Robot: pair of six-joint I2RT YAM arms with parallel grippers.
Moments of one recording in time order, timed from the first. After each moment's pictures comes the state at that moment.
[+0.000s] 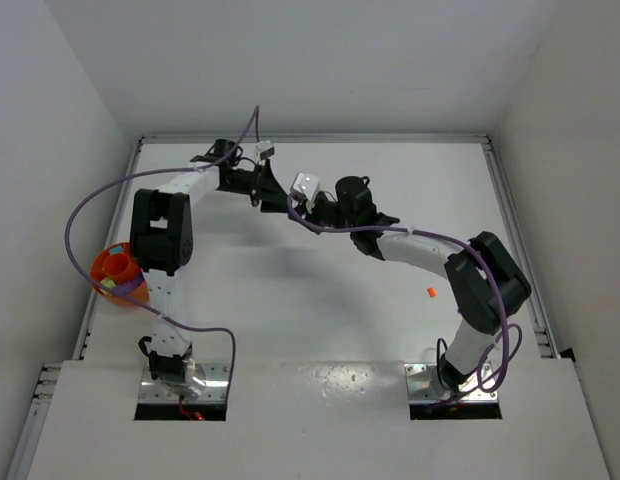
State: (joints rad) left arm -0.13 2.16 1.67 -0.63 1.46 -0.20; right arm 0.65 1.73 1.02 0.41 -0.42 -0.35
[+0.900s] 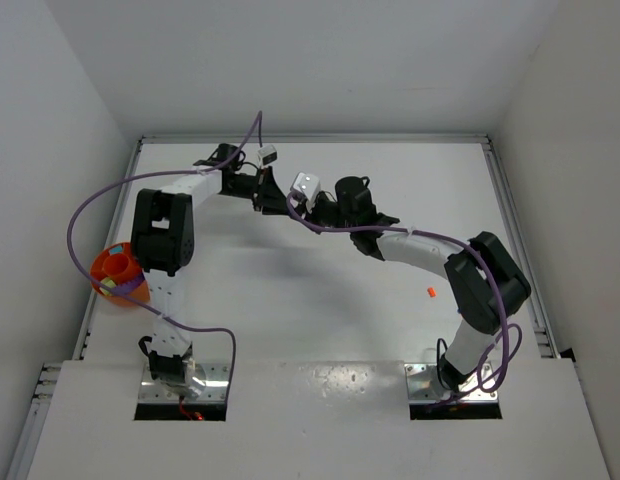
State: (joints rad) left arm -0.15 2.16 1.62 -0.58 1.49 -0.24; right arm 0.65 1.73 1.02 0.41 -0.39 -0.35
